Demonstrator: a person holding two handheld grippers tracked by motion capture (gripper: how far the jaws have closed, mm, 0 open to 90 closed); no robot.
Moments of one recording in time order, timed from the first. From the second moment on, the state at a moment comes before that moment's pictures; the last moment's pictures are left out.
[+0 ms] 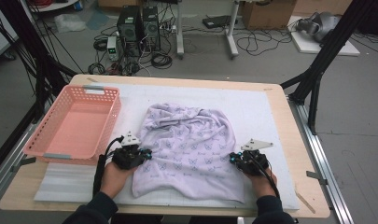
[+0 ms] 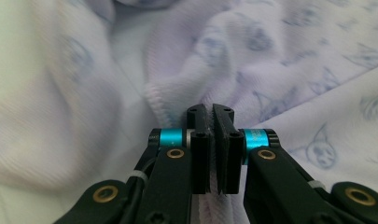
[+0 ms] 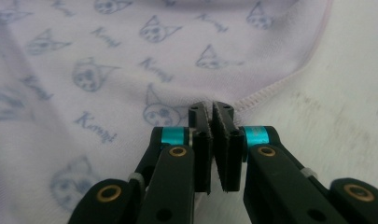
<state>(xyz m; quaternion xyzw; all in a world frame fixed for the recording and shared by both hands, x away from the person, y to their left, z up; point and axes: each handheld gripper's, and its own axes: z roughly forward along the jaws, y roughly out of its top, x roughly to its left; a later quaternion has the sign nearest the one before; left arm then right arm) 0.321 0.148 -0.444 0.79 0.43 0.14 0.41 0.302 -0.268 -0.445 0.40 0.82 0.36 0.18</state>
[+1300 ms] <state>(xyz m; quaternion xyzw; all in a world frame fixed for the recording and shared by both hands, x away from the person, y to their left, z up) 0.240 0.189 -0.454 0.78 0.43 0.15 0.44 0.229 -0.283 -0.446 0.43 0.79 0.37 0.23</state>
